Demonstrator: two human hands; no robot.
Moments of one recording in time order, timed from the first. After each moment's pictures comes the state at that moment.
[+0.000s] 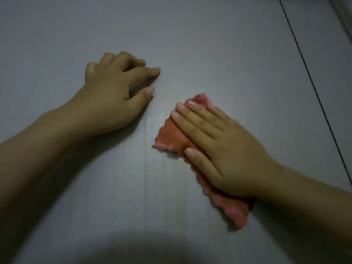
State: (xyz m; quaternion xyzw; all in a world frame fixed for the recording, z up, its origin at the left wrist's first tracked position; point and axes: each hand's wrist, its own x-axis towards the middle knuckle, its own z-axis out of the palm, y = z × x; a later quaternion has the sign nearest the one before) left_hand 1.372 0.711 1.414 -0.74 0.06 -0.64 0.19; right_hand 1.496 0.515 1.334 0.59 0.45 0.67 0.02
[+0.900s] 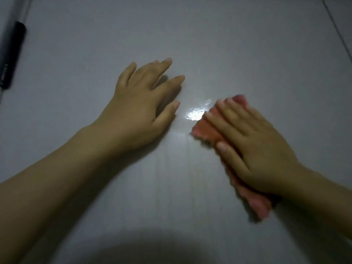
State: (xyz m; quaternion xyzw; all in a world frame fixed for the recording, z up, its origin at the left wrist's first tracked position) left_hand 1.333 0.766 1.395 -0.74 0.09 -0.62 0.25; right_hand 1.466 0.560 1.327 0.64 0.39 0.66 -0.06
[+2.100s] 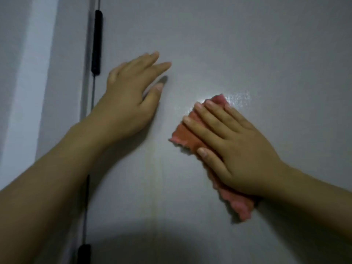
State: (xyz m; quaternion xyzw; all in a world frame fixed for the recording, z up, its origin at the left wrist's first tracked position) left_hand 1.256 0.900 1.380 -0.74 0.12 -0.65 0.13; right_hand 1.385 0.711 1.296 0.59 0.44 0.68 -0.02
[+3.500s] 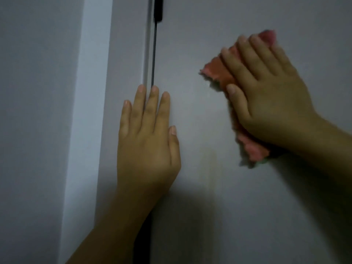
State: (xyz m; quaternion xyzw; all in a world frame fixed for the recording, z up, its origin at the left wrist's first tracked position) left_hand 1.243 0.948 1.232 -0.68 -0.08 -0.71 0.15; right_hand 1.352 0.775 1.319 0.62 0.37 0.68 -0.08
